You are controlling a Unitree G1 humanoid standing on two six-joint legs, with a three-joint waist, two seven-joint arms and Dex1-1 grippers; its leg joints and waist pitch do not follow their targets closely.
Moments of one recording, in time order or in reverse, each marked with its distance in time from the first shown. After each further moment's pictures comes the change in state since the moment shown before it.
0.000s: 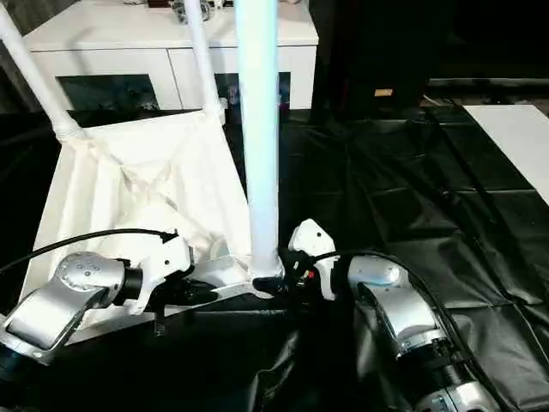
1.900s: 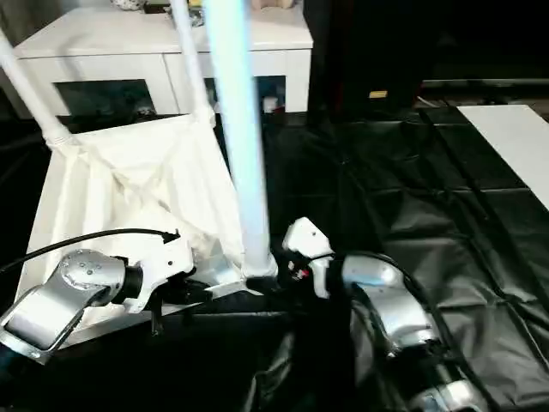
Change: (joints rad) left arm -0.013 0.033 -0.050 -0.060 0.049 0.076 0.048; right arm -0.010 0.041 -0.002 0.020 -0.016 -0.064 -0.012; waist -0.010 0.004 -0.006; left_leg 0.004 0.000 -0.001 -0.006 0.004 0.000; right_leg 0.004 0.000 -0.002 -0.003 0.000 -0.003
